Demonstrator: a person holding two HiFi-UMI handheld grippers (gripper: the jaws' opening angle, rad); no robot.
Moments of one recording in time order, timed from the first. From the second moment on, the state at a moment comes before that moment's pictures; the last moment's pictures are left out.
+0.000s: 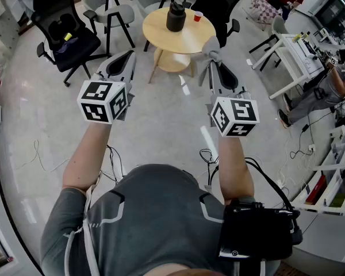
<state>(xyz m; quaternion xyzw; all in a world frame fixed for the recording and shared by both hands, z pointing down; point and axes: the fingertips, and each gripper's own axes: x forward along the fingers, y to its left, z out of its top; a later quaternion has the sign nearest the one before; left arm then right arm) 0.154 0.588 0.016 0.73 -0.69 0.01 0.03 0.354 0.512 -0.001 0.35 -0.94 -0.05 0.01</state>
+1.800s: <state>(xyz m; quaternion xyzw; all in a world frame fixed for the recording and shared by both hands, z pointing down) 0.045 0.449 0.045 0.73 -0.68 0.02 0.04 0.238 0.364 0.016 0.30 -0.95 -0.04 -0.01</state>
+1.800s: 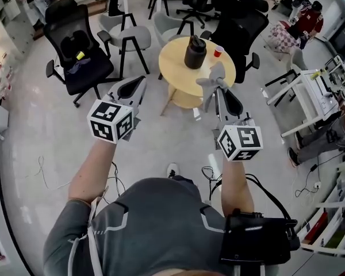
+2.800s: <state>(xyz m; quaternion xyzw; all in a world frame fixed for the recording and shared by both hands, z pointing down) 0.041 0.237 0.073 0.72 -0.69 0.05 0.06 0.235 0.155 0.051 0.29 -0.96 -0.02 -0.01</state>
